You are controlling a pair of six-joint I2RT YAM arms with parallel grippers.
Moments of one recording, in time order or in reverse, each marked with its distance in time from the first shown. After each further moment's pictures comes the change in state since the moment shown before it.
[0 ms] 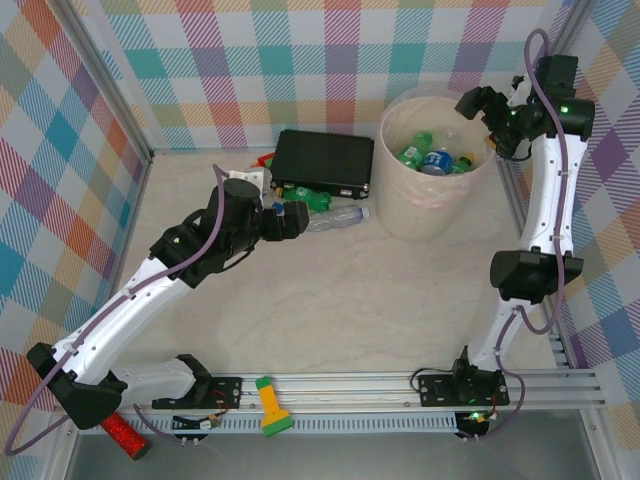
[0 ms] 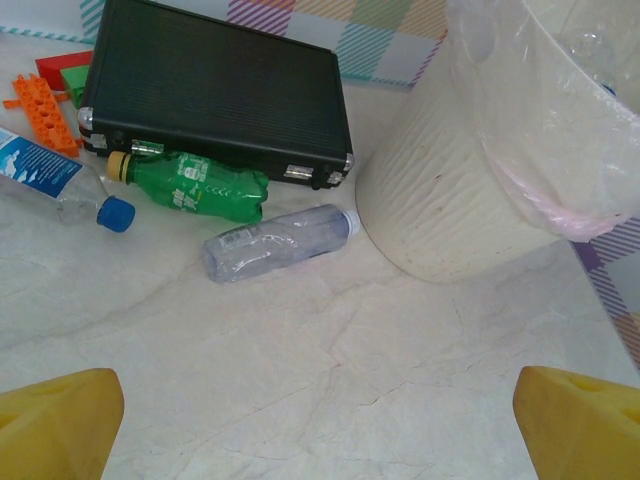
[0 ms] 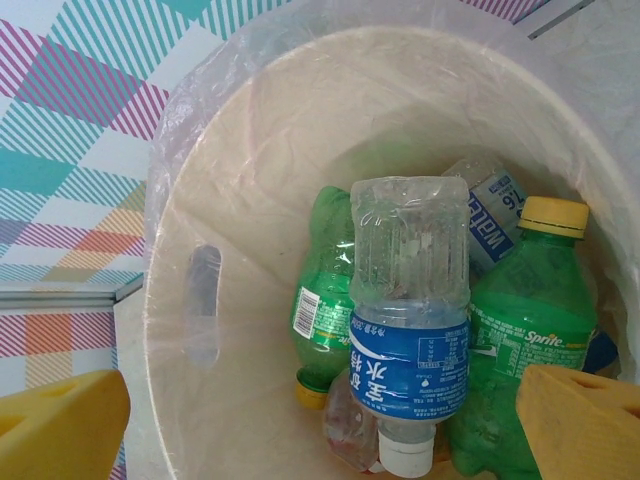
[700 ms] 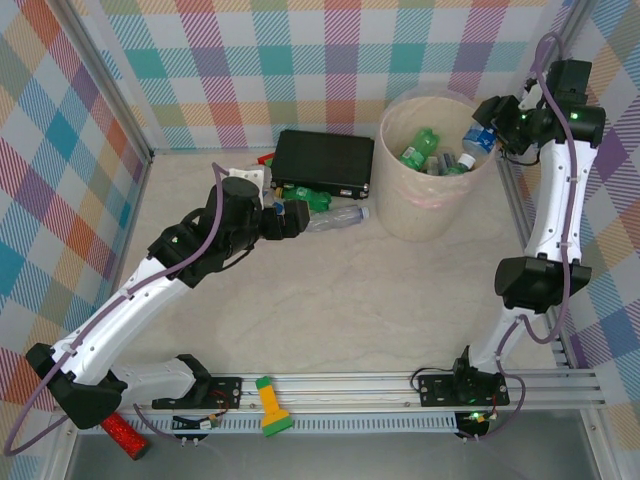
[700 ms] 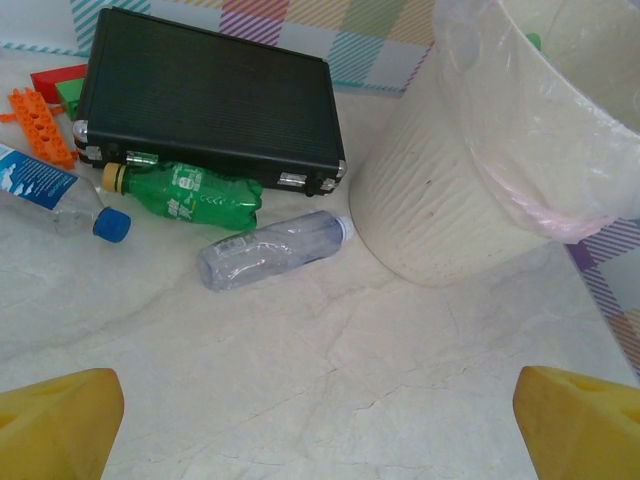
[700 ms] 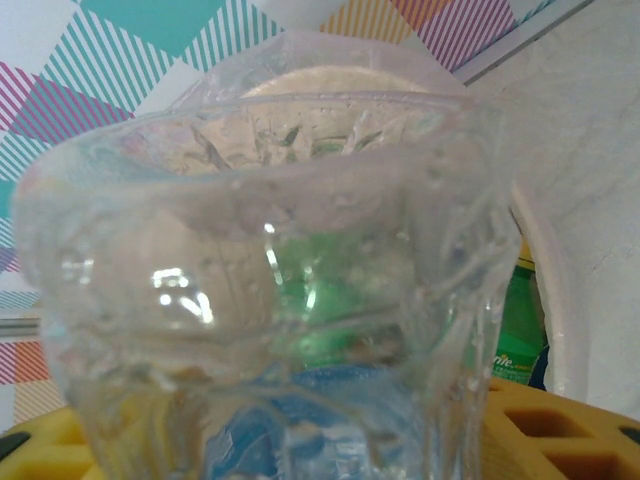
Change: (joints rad) left arm -0.003 0.000 0.018 -0.001 0.000 0.015; right arm -0.035 -0.074 -0.116 0.066 0.014 0.001
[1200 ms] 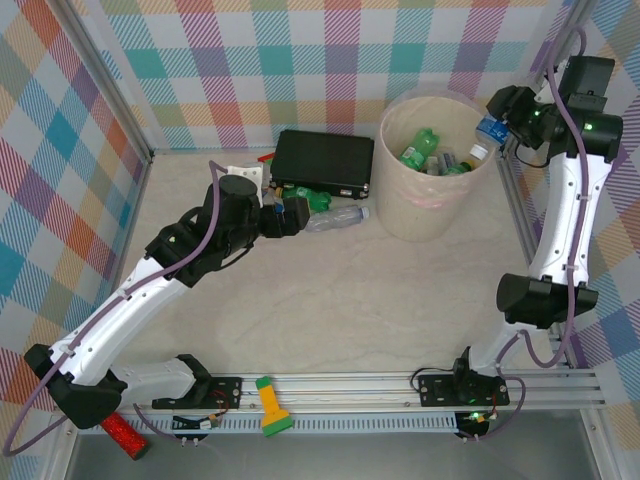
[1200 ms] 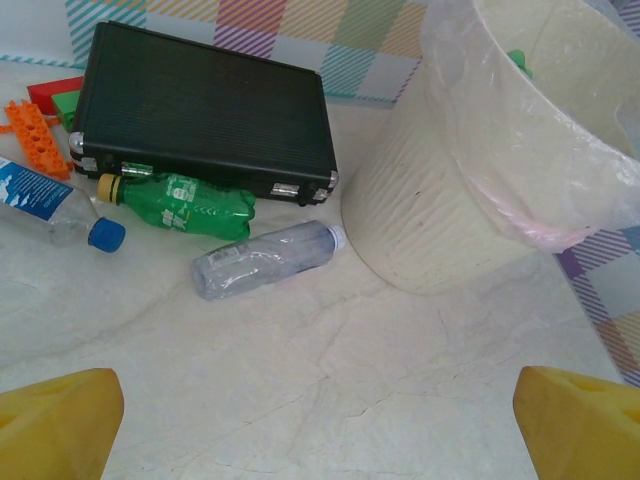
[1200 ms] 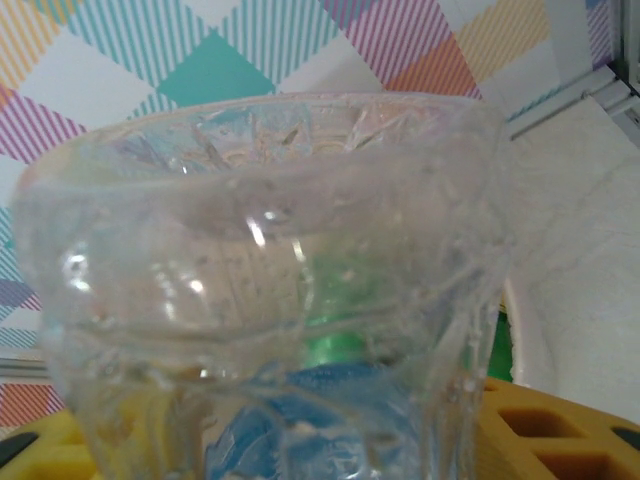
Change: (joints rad) left arm -0.004 0.000 0.021 0.000 0.000 0.000; right arm -0.010 -0.120 -0.041 0.081 0.079 -0.008
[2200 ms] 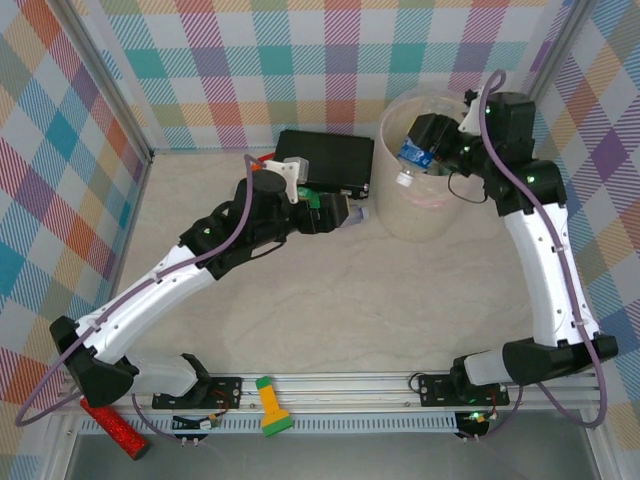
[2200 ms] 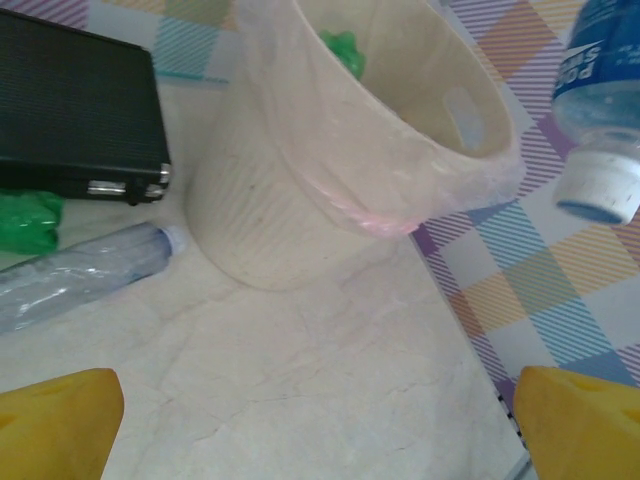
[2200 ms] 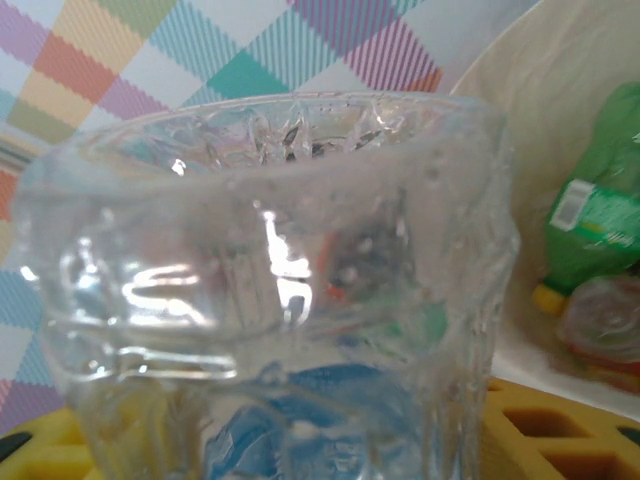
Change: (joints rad) left arm -0.082 0.117 0.019 0.210 0.161 -0.078; right arm 0.412 -0.358 -0.486 0.316 0.057 0.160
